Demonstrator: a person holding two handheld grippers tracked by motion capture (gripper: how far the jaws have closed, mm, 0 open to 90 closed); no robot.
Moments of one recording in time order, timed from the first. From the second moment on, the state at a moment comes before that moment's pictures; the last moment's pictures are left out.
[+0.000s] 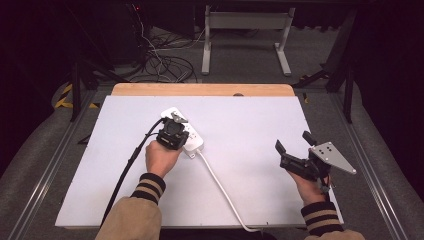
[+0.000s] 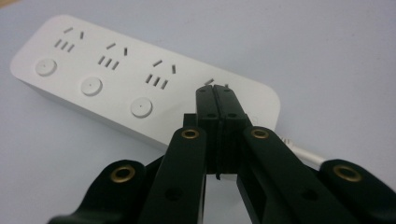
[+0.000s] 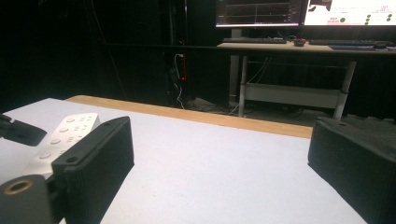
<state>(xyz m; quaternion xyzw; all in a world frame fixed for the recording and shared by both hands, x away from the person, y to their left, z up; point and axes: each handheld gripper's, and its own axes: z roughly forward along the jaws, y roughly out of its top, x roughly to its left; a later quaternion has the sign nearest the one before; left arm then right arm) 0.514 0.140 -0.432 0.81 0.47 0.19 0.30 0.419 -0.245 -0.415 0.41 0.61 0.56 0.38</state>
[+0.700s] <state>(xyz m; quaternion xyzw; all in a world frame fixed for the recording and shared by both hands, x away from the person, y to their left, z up) 0.519 0.140 -0.453 0.81 0.47 0.21 0.29 0.417 -0.245 -0.415 0.41 0.61 0.56 0.38</state>
